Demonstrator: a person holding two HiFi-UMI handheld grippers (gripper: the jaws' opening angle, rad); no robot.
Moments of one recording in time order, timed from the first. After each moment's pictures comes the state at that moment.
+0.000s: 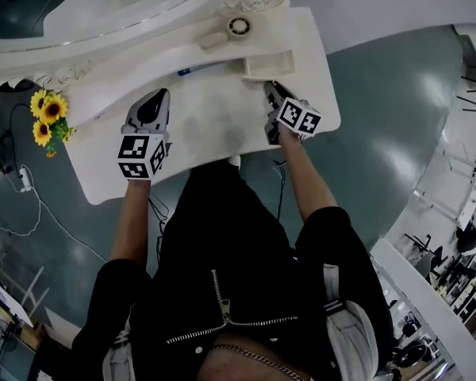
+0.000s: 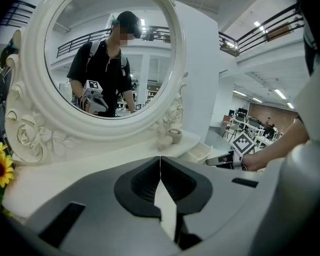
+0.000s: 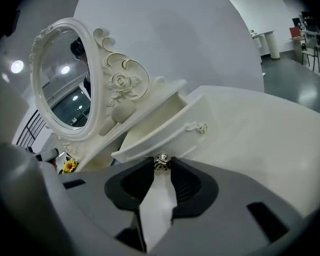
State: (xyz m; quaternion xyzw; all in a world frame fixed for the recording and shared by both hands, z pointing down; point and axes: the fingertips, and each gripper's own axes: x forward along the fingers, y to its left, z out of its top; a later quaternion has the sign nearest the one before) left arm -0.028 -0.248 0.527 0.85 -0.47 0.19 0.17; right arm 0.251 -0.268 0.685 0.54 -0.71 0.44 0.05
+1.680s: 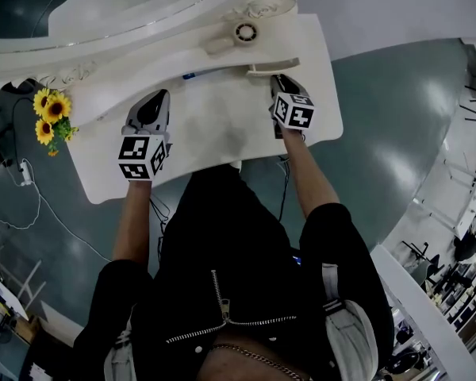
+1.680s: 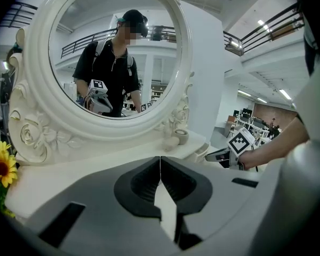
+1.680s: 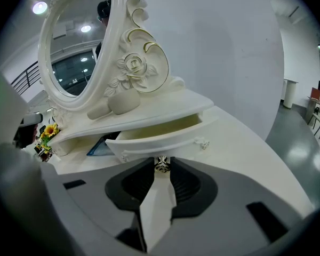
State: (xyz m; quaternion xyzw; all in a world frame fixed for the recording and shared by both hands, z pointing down) left arm -0.038 -0.259 0.528 0.83 -0.49 0.19 0.17; right arm 0.254 -0.308 0.682 0.56 -0.74 0.31 0.21
